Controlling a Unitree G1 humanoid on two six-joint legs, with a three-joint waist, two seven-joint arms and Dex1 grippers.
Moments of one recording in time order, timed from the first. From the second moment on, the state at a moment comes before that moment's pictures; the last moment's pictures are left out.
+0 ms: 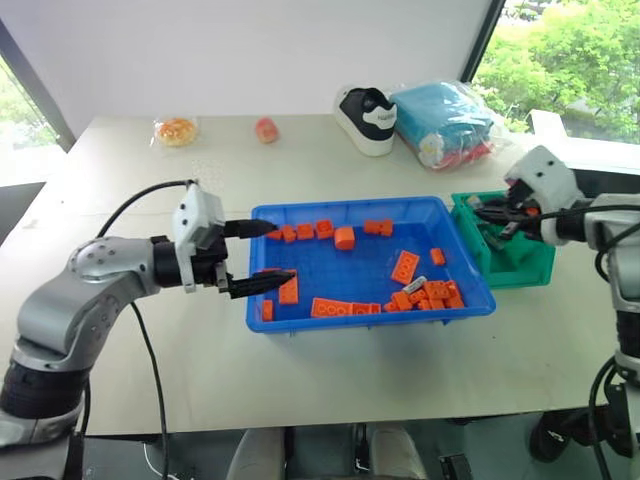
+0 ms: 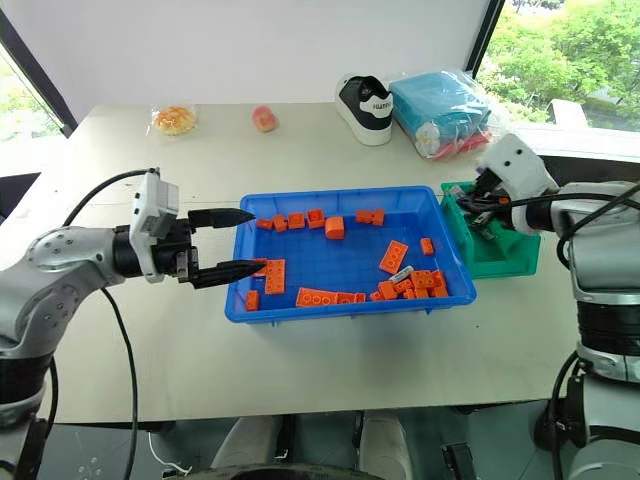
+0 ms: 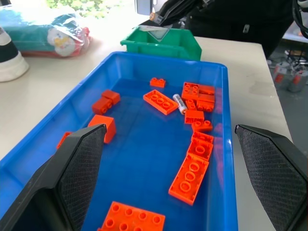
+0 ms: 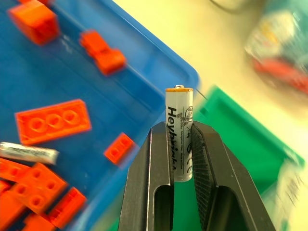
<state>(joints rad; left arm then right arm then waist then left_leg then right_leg) -0.39 0.77 0.05 -0.38 -0.70 0.63 -0.98 -0.55 -0.89 -0.14 -0.07 -0.03 0.83 1.00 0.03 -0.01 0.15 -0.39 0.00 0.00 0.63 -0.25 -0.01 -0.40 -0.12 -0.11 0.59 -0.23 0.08</state>
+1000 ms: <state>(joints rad) -0.37 0.75 0.05 -0.41 -0.67 0.60 -0.95 -0.83 -0.97 0.35 0.31 -0.08 0.18 1.42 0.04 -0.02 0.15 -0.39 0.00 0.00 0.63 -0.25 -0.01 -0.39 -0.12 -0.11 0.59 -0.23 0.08</state>
